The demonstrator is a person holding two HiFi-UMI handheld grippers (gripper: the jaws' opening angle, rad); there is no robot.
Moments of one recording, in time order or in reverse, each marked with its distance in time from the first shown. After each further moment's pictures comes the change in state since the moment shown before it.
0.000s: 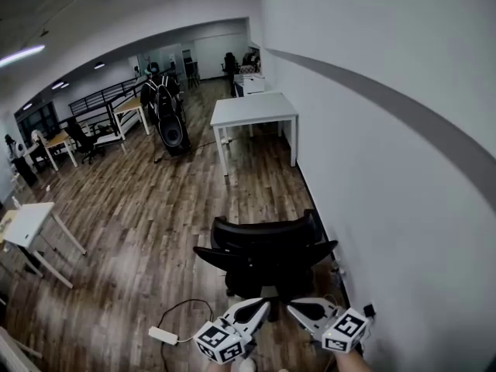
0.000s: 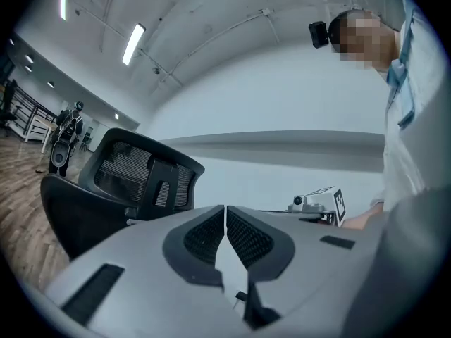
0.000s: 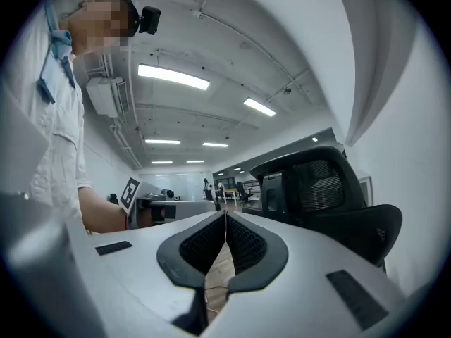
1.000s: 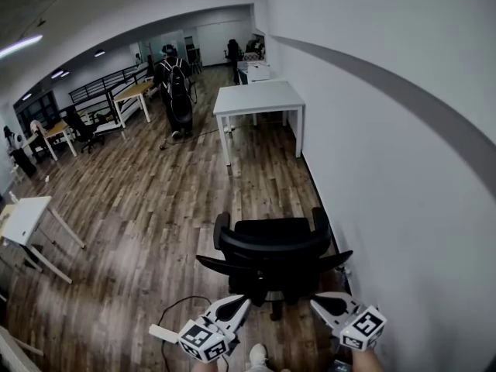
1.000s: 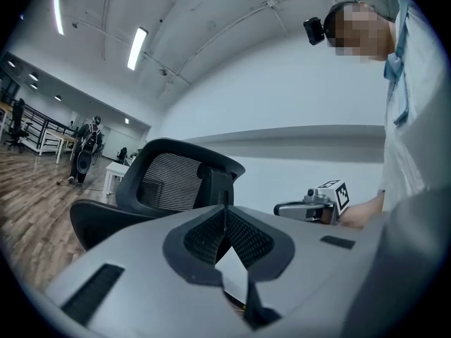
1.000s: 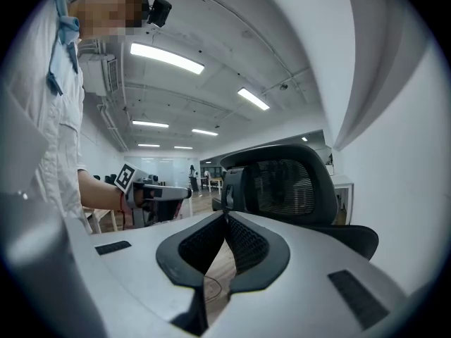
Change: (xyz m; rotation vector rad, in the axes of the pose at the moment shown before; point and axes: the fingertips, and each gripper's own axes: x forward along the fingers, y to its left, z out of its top) left arm -0.021 0.090 0.016 0.037 0.047 0.118; right arm 0.003 -0.072 -0.005 -0.077 0.100 -0.124
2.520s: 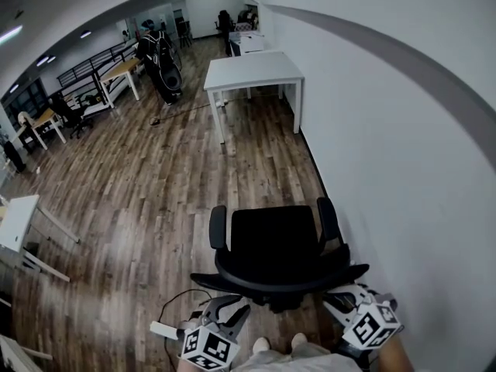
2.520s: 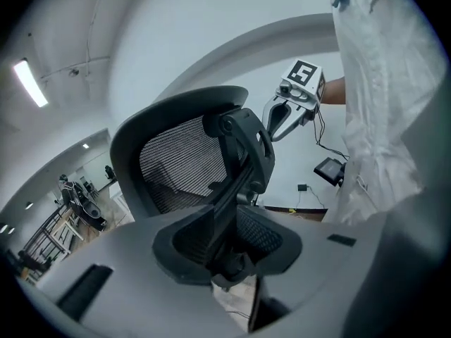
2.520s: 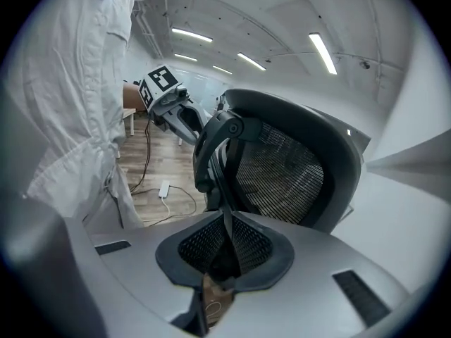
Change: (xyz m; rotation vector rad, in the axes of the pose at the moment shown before) left arm 0.042 0.074 -0.029 0.616 0.574 -0.011; right arm 0.050 -0.069 -0.016 -0.531 0.575 0.089
